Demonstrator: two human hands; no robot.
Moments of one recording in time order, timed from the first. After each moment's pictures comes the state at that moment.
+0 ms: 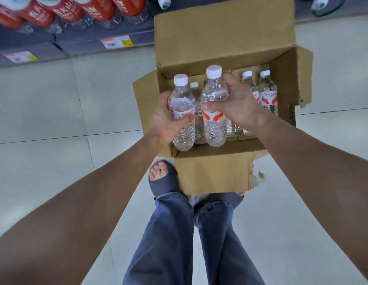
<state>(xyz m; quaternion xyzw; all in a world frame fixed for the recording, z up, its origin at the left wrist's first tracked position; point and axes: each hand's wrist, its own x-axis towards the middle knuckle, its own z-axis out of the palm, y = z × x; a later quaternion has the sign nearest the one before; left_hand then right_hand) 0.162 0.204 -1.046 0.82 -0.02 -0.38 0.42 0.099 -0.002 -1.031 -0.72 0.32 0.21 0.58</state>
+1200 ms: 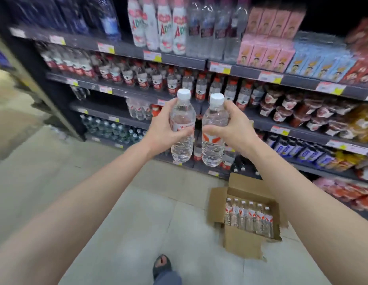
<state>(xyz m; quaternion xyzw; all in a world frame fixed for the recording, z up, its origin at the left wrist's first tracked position) 0.144 0.620 -0.243 0.84 -0.19 0.01 0.52 0.090 0.399 -0.202 -0.86 0.01 -0.04 0.51</state>
